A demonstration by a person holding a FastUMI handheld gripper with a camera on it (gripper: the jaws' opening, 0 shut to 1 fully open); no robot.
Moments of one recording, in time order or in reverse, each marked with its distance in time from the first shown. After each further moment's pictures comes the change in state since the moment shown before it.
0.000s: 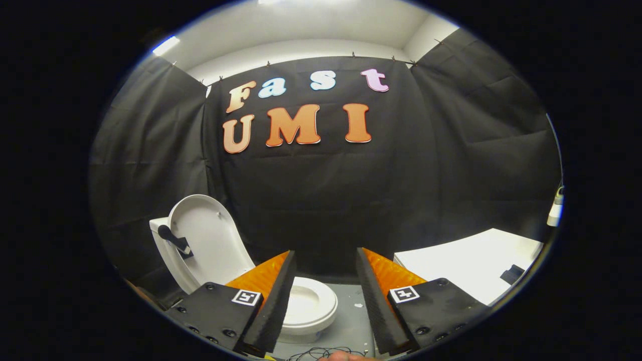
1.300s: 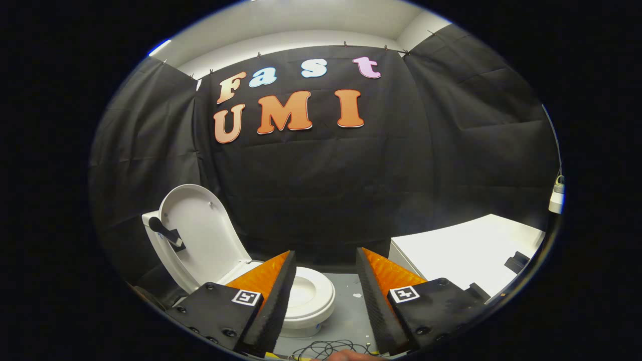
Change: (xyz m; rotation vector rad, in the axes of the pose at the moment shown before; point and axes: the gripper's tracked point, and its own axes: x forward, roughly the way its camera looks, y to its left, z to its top) arm 0.007 -0.002 -0.024 0.018 0.078 -0.033
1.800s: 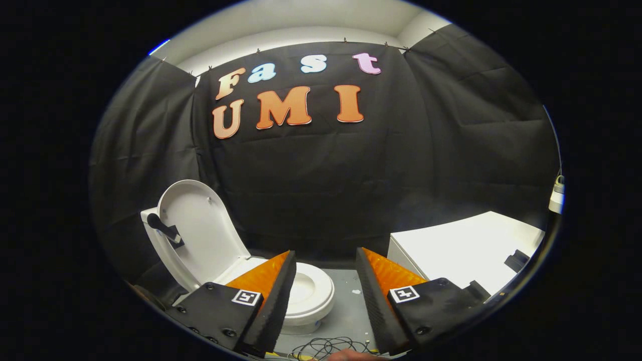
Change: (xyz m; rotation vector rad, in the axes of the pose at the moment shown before) arm 0.000 -0.002 -0.005 -0.001 0.028 -0.006
